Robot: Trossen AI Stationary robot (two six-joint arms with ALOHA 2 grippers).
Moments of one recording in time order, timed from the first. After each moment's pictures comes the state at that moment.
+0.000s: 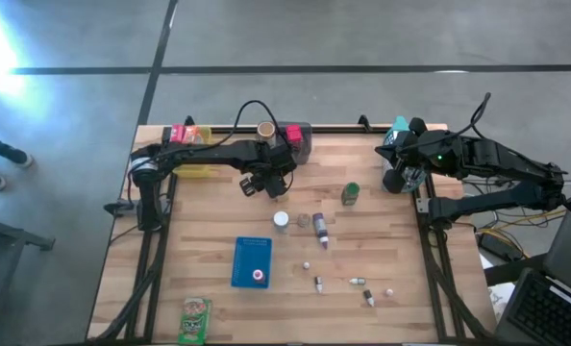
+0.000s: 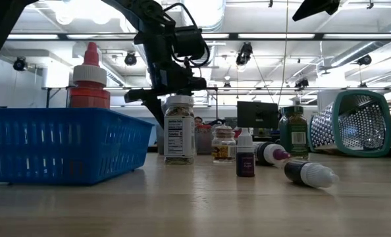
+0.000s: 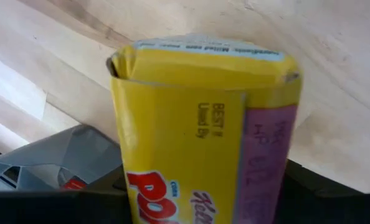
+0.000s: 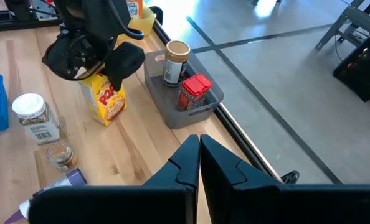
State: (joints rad) left arm 0.28 1.85 1.43 -0.81 -0.12 1.35; right arm -0.11 0.87 1.17 -0.90 0.42 0.10
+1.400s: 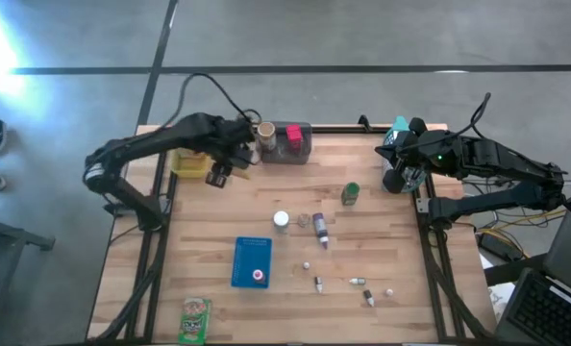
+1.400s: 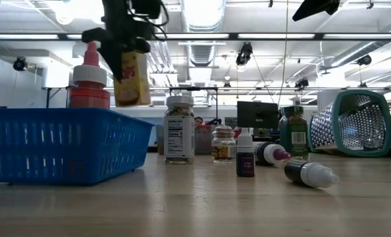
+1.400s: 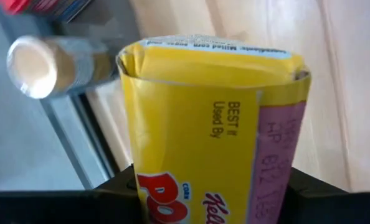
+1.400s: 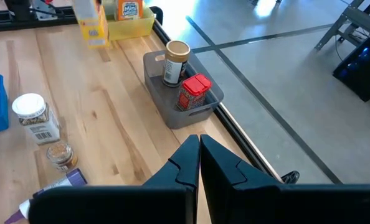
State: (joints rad) left arm 0.38 1.47 1.47 -1.29 -0.18 0.71; right arm -0.11 0.87 1.17 -0.90 0.42 0.10
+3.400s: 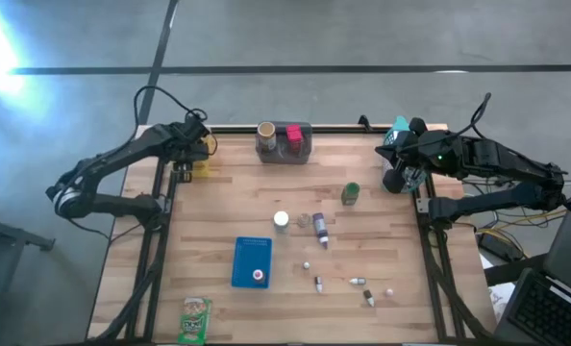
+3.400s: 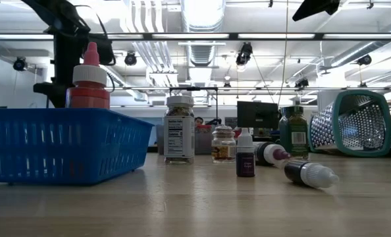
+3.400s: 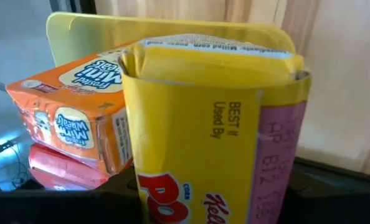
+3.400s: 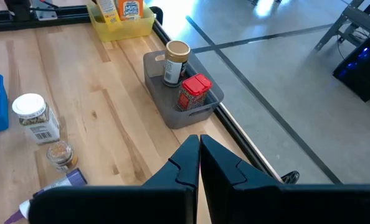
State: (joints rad) left arm 0.82 1.15 0.84 -1.00 -0.39 0.78; right arm -0.11 0.87 1.17 -0.90 0.42 0.10
